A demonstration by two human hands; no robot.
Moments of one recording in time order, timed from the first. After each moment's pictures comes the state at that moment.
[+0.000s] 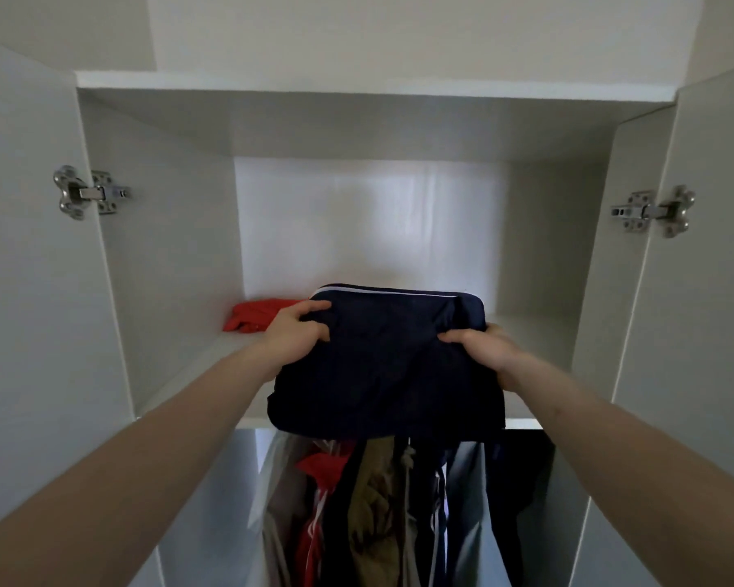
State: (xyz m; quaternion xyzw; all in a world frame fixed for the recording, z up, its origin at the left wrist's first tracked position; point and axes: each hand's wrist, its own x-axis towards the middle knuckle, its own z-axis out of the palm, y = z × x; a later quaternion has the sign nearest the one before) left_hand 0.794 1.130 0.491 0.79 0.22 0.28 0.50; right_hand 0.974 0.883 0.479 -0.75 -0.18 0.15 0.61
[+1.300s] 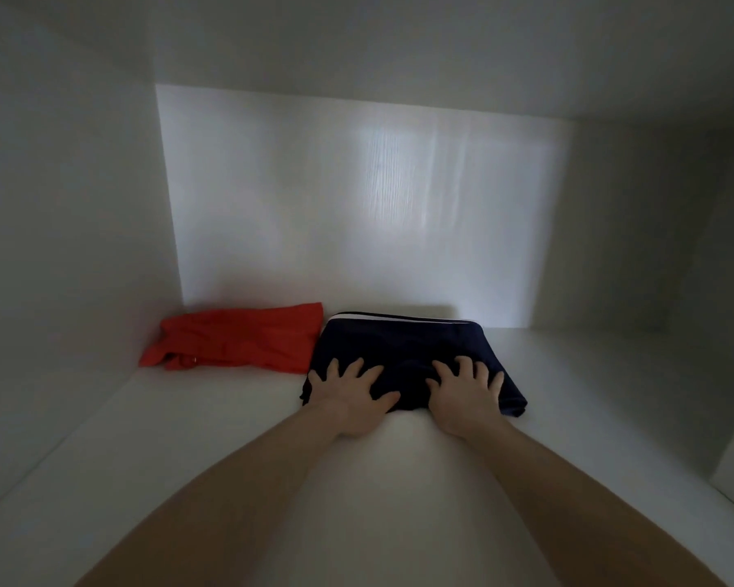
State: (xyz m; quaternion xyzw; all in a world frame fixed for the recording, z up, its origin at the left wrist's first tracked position) left_hand 1.076 1.253 0.369 0.98 0.20 0.01 0.08; right_hand 1.176 1.082 0.366 -0.97 -0.22 -0.07 0.12
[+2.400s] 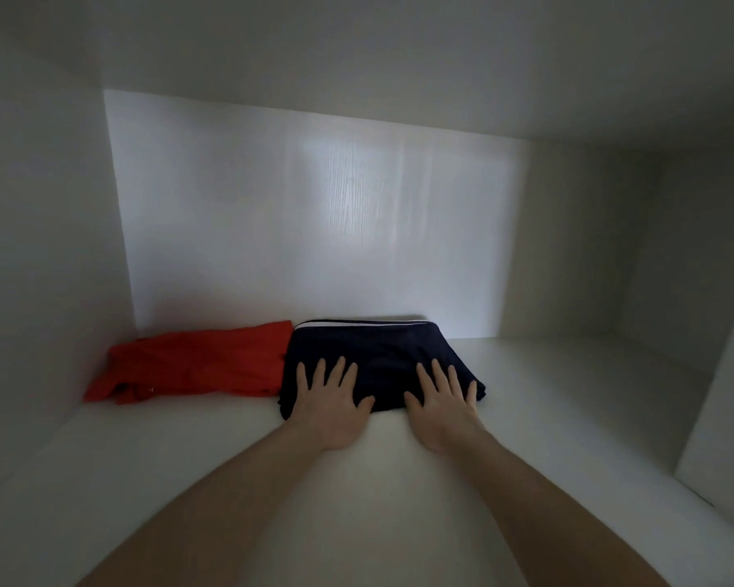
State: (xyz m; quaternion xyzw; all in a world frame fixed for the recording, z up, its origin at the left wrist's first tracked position) left_hand 1.106 1.271 0.356 0.98 0.14 0.10 0.03; right_hand 1.189 1.084 0.357 -0.97 -0.22 -0.05 0.13
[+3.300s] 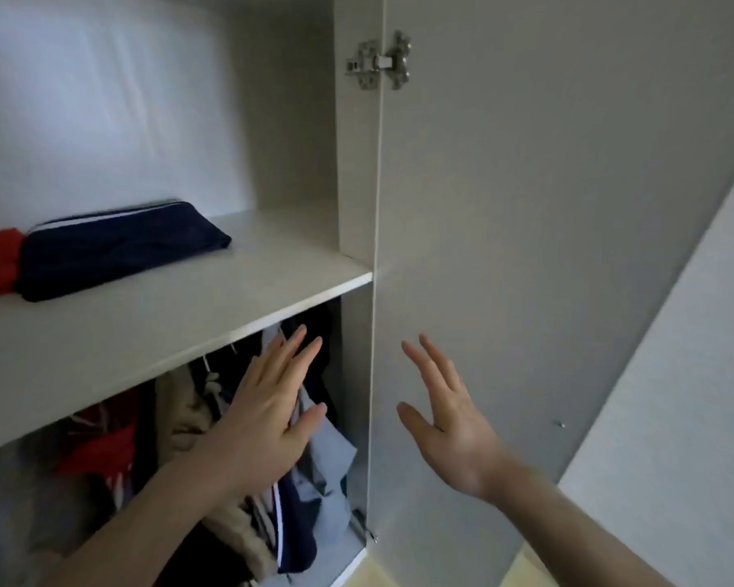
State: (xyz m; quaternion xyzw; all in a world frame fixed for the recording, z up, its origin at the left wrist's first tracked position) left_hand 0.812 0.974 0.339 0.93 -0.24 0.09 0.25; right_hand 0.792 0.705 0.321 -0.92 -0.14 -0.10 0.36
